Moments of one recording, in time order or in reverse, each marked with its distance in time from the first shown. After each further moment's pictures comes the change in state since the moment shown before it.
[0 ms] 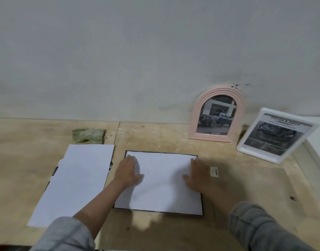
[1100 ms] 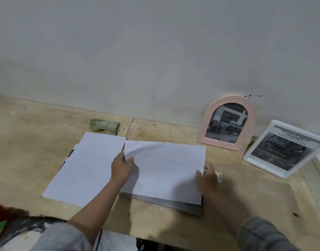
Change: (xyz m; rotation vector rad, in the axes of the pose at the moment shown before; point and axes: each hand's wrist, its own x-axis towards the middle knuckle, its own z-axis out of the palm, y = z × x) left_hand -0.043 -0.010 -0.010 -0.678 0.487 -0.314; right_hand -0.037 -0.011 -0.015 0.916 0.339 0.269
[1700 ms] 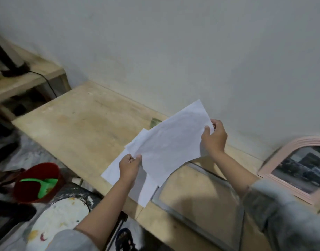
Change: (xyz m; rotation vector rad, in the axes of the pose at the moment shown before) left_hand 0.011 -0.078 -0.125 -0.613 0.286 -0.387; right_hand -0.010 -0.231 0.140 0.081 -0.134 -0.512
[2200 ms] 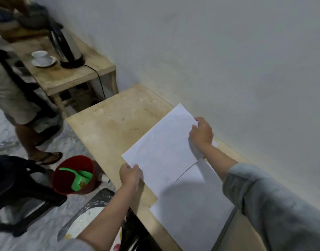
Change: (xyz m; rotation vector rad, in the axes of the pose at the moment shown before) left_hand 0.154 0.014 -0.146 -0.126 0.377 -0.254; right_hand 0.037 -0.119 0.297 -0.287 -0.326 -0.187
